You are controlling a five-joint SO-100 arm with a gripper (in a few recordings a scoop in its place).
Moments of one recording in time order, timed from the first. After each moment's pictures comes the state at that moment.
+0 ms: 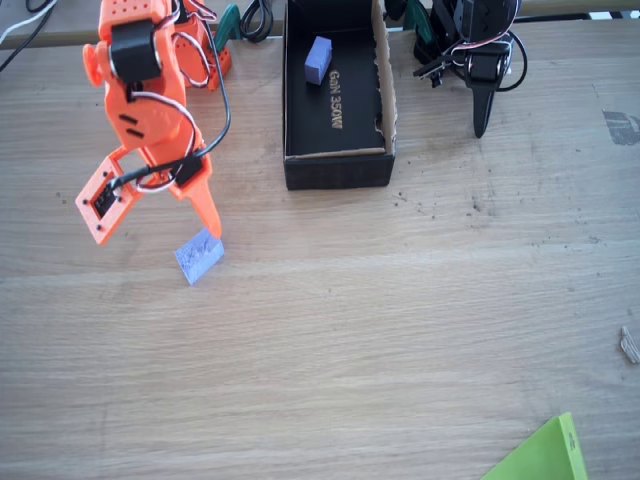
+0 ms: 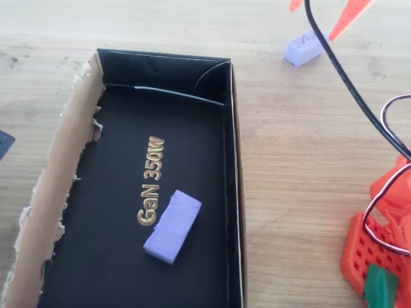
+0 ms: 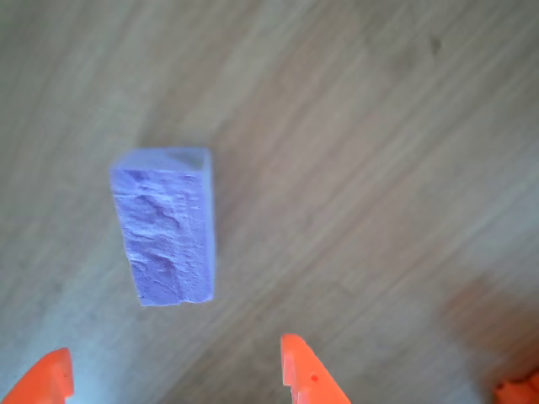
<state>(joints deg) 76.7 63.6 57.1 102.8 27.7</state>
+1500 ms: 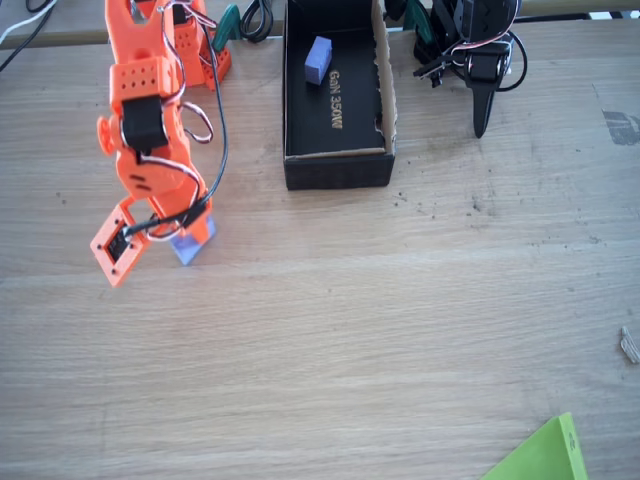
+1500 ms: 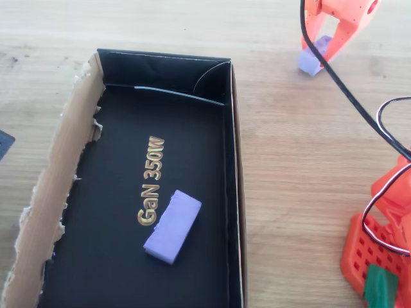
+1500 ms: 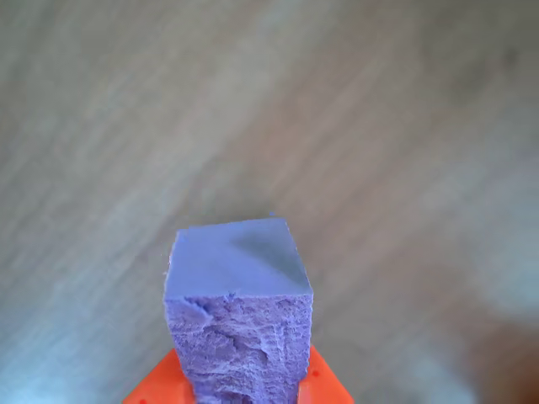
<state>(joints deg) 78.1 57.0 58.2 97.3 30.3</state>
